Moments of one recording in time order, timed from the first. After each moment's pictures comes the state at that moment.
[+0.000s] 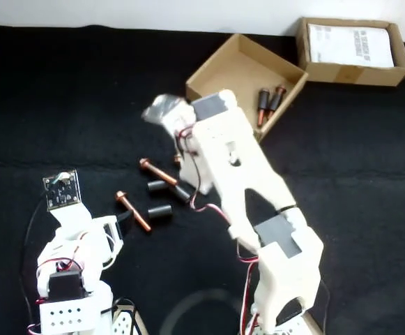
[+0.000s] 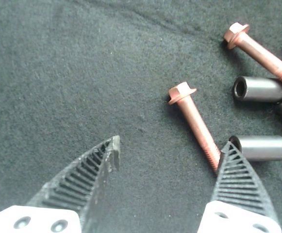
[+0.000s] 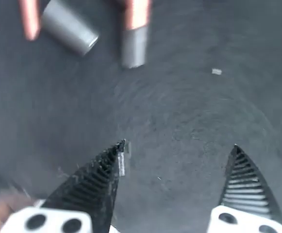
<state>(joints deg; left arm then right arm) -13.7 -103.3 96.1 64.4 10.6 -33.8 18.4 -15.9 100.5 29.9</state>
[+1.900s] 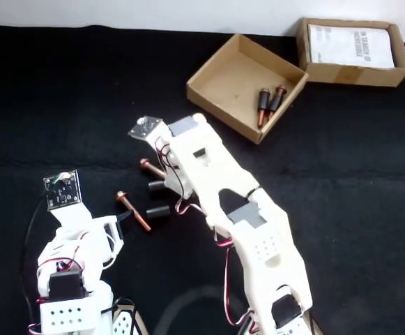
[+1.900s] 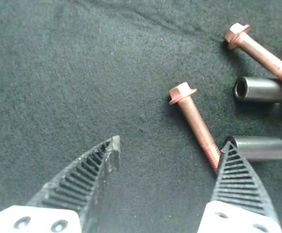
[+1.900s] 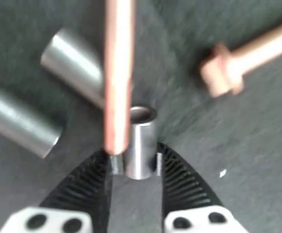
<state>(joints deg) -13.7 -103.3 96.1 64.4 10.6 -38.2 38.4 -21.1 84.5 24.5</state>
